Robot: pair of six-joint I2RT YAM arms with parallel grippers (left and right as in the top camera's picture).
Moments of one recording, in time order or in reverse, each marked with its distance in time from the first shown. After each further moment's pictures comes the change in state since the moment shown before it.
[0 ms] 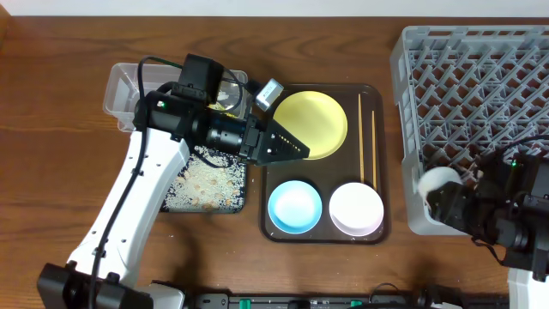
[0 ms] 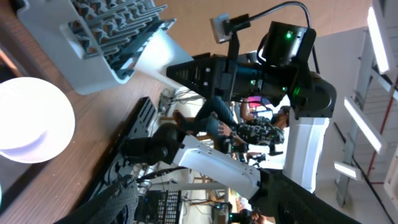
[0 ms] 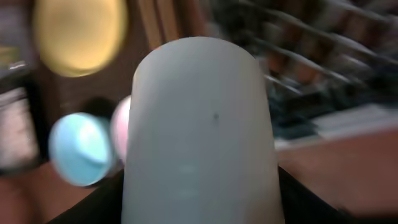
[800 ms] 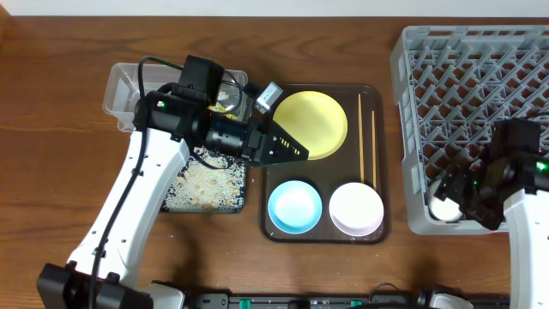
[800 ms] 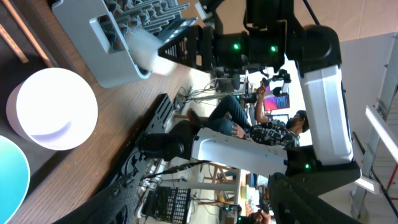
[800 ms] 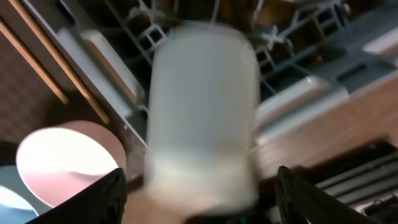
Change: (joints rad) left arm 0.000 0.000 0.000 -0.027 -0.080 0.000; right arm -0.008 0.326 0.000 0.037 0.195 0.155
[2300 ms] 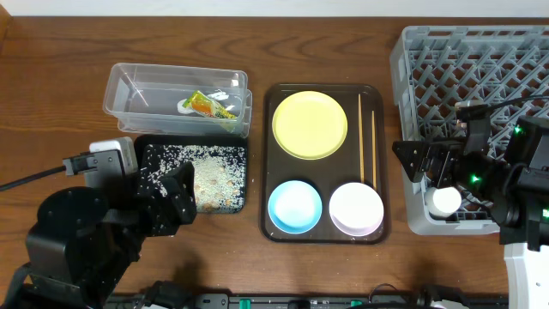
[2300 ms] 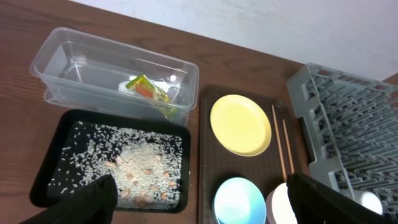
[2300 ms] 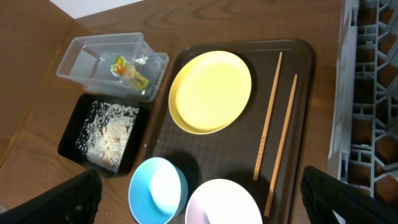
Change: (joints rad) left arm -0.002 -0.748 0.000 -0.050 -1.328 -0.345; right arm 0.068 -0.227 0.003 0.396 -0.644 -0.320
